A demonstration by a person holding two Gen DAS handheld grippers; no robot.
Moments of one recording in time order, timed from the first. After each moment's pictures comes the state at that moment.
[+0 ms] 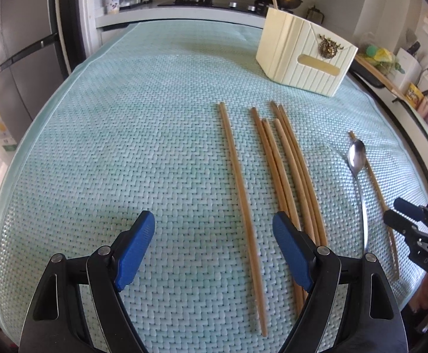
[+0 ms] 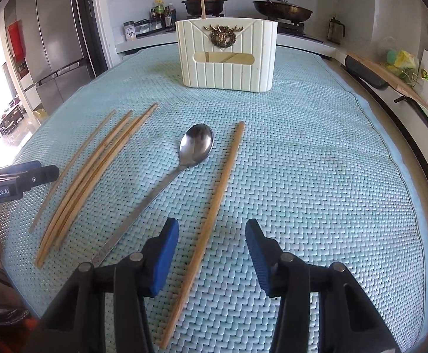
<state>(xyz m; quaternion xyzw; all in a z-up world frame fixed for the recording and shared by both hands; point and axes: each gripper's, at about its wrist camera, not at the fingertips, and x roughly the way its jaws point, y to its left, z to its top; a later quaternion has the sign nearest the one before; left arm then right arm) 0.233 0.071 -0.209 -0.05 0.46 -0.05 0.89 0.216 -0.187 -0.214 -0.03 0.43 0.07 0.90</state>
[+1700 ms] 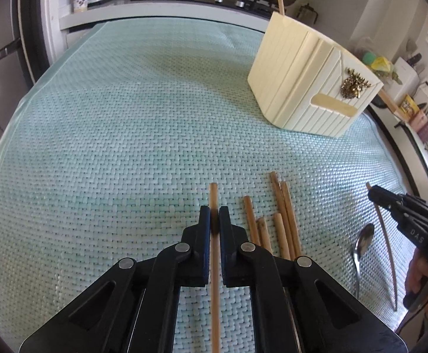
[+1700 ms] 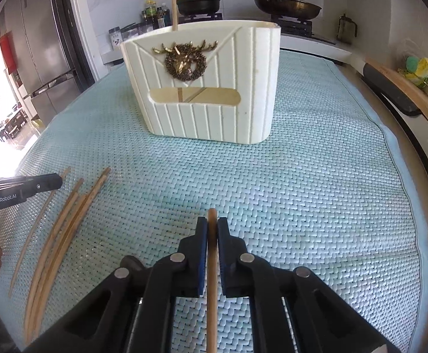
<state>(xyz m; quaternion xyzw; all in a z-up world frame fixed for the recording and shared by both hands) 0.357 0.068 -0.195 -0.07 0.46 -0.11 0.88 0.358 -0.220 -0.201 -0.01 0.43 0.09 0.90</state>
